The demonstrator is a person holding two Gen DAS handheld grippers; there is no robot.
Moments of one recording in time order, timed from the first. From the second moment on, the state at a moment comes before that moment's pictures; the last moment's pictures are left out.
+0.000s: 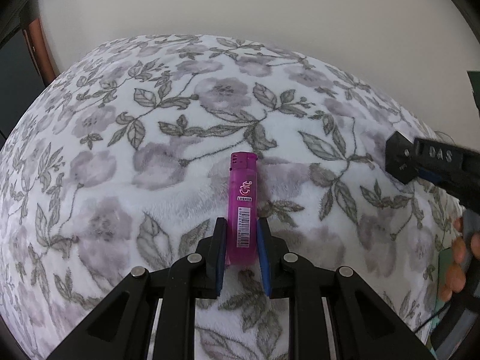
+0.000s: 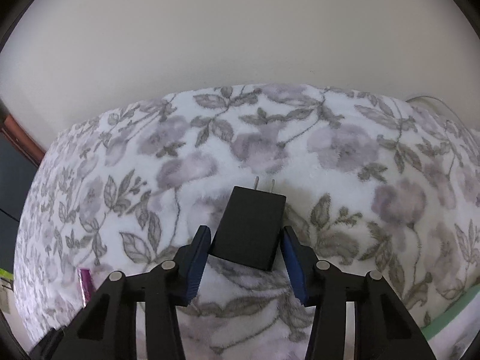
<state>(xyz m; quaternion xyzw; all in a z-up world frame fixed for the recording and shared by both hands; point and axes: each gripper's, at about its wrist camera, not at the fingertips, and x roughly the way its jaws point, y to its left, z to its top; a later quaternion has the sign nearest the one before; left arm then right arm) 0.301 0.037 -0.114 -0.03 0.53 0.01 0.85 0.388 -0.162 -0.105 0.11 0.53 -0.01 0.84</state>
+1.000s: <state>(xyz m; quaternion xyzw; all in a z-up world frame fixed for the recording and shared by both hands) 0.209 -0.020 -0.072 -0.02 0.59 0.03 0.80 0.199 -0.182 -0.037 0.11 0.52 0.04 0.85</state>
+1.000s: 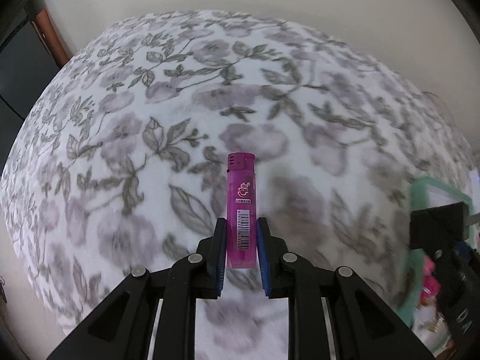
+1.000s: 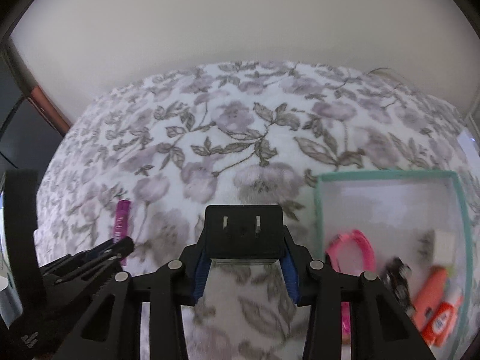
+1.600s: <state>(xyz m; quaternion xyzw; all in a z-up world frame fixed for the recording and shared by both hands) 0.117 -0.125 0.051 -0.03 0.51 -0.06 0.86 0.078 -0.273 0.017 0.18 0.46 -0.05 0.87</state>
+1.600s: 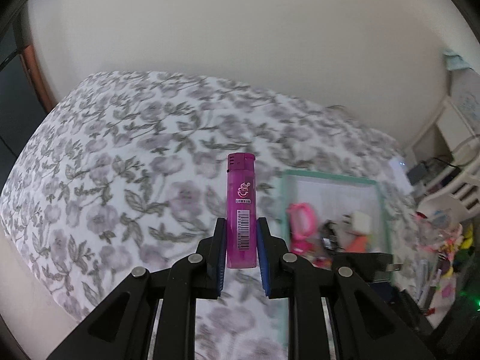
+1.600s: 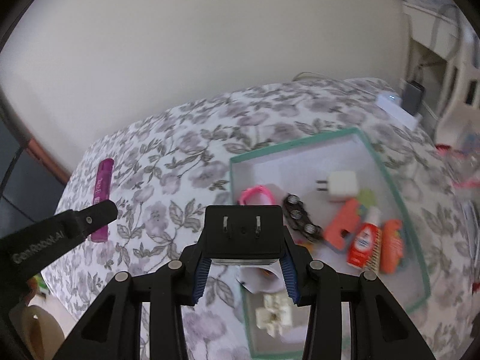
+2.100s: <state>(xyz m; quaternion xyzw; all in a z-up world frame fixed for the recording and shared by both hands) 0.083 -0.195 0.029 -0.03 0.52 -0.13 0.84 0.033 -0.375 0.022 0.24 0.43 -0.17 0.86</state>
